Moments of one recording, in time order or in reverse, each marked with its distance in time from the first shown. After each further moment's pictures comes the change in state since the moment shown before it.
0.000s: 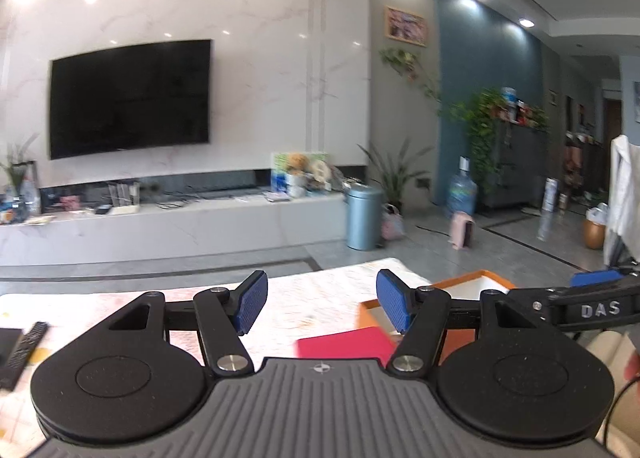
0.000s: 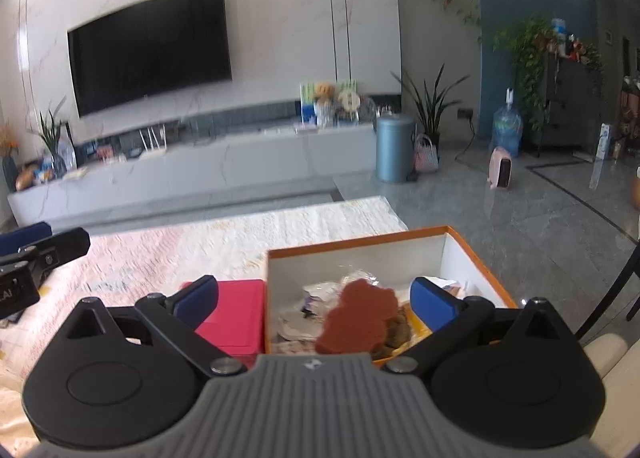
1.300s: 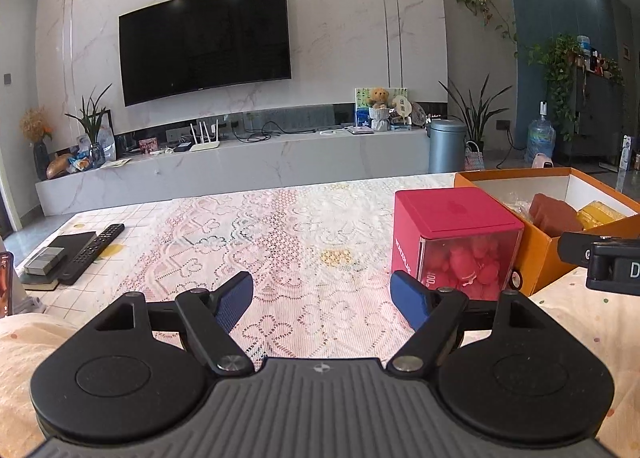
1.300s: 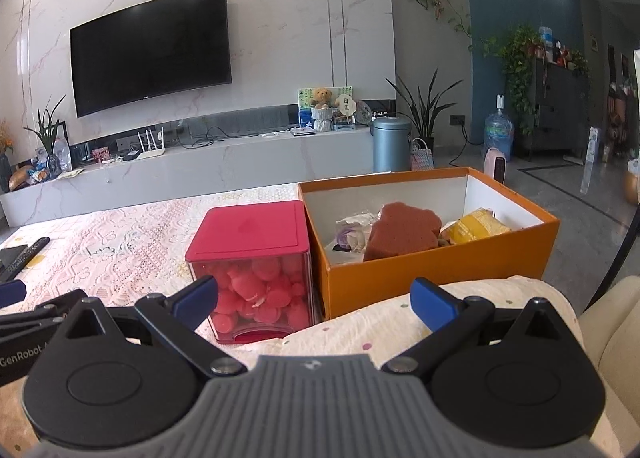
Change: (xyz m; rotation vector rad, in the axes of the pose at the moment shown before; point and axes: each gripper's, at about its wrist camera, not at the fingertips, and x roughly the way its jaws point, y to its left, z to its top) left arm -0.013 0.037 -0.110 -0.012 0.167 0.228; right arm 0.014 0.050 -0.119 -0.019 -0.051 -0.044
